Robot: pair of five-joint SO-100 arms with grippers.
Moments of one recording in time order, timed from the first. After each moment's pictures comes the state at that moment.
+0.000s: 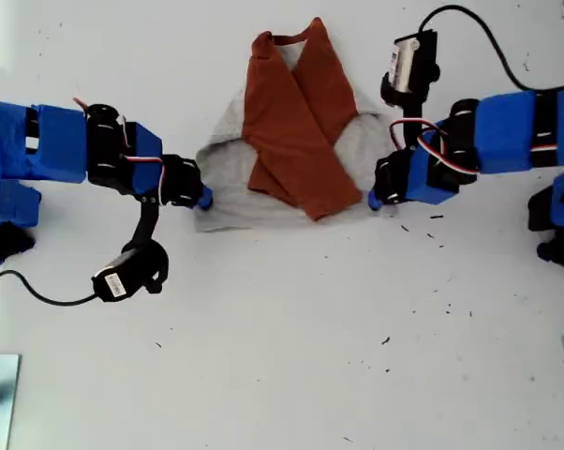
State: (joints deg) arm 0 -15.1 91.5 122.4 45.4 11.6; arm 1 16.9 98.4 120.8 56.3 -20.1
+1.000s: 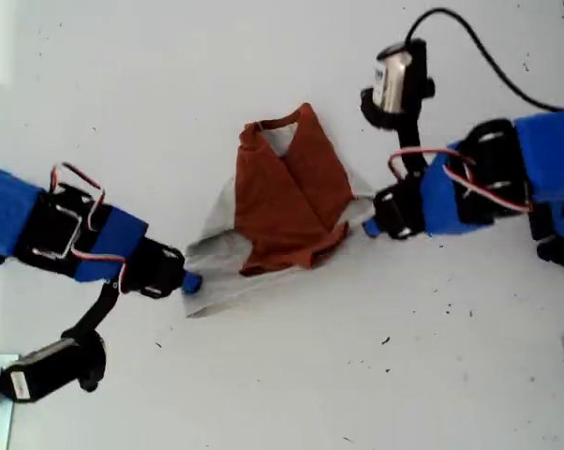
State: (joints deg) arm 0 7.8 108.1 119.4 49.3 3.8; arm 1 5.6 117.2 108.6 70.2 -22.8
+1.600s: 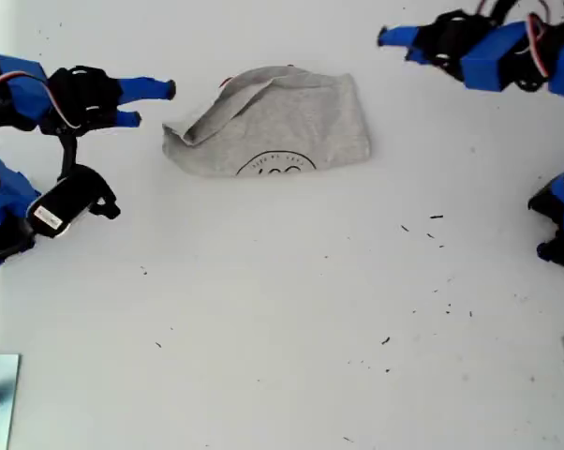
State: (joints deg) arm 0 -43.1 152.9 157.3 43.3 18.1; arm 1 56.9 128.8 138.9 19.9 -29.2
